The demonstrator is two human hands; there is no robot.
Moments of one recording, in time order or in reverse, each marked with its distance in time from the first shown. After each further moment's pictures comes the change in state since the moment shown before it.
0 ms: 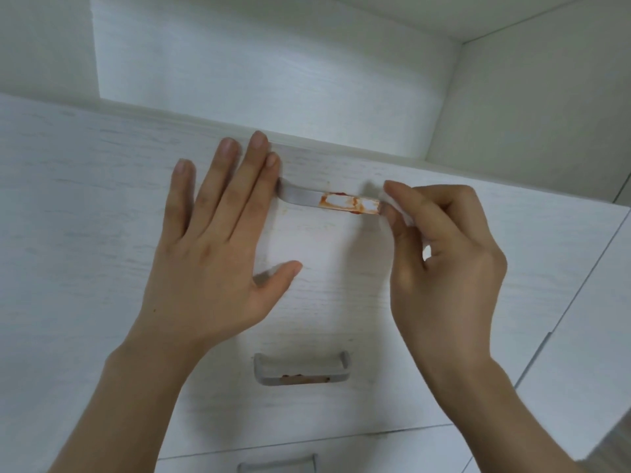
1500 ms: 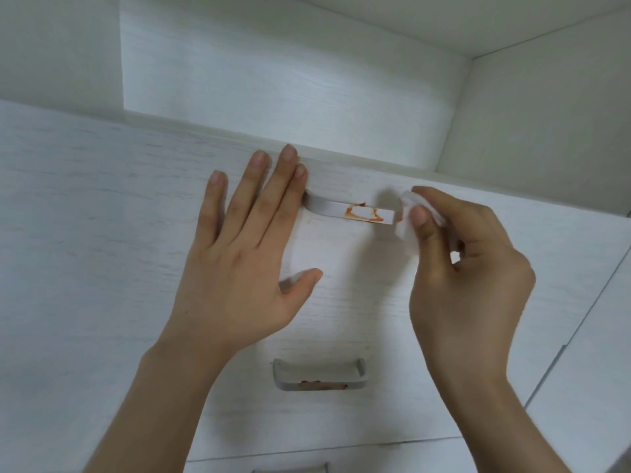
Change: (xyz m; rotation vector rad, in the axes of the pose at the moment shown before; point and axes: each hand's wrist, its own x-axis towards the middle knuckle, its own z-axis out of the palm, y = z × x) left_hand 0.001 0.001 -0.004 -0.018 -0.040 -0.013; right_hand 0.001 -0.017 0.003 0.085 0.038 0.141
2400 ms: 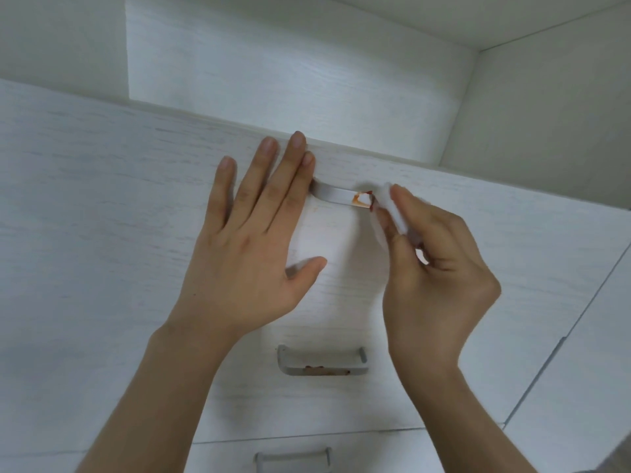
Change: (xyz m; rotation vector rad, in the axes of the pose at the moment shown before) left_hand 0.001 0.000 -0.002 0.000 -0.027 0.006; right_hand -0.022 0.002 0.022 0.116 0.194 -0.016
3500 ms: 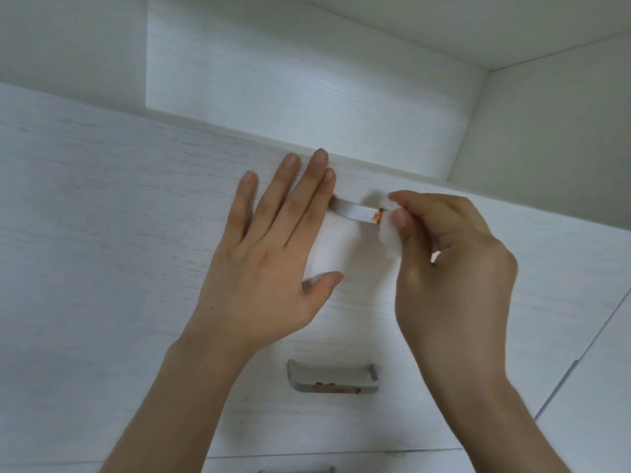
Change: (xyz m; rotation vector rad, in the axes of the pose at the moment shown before) left_hand -0.001 -0.001 0.001 -0.010 0.034 0.012; right_hand 0.027 -0.026 -0.004 -0.164 -0.334 0.010
